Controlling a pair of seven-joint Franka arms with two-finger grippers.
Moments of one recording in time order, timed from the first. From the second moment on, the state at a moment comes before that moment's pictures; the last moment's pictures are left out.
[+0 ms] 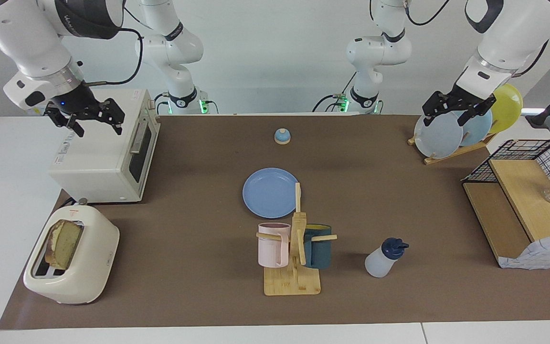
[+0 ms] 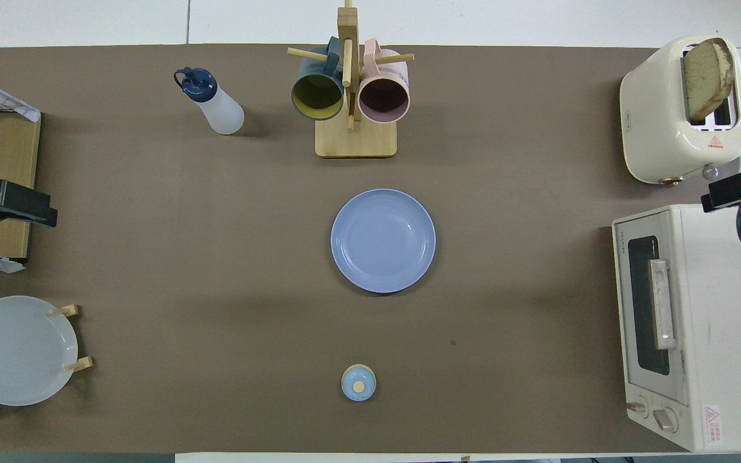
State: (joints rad) left arm -0.06 -0.04 0.00 -1.60 -0.02 1.48 0.01; right arm 0.04 0.00 -0.14 -1.59 0.00 1.53 -0.13
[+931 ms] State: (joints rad) left arm -0.07 -0.04 -0.01 -1.60 -0.02 1.50 0.01; right arm 0.04 0.00 -0.14 -1.59 0.00 1.53 -0.13
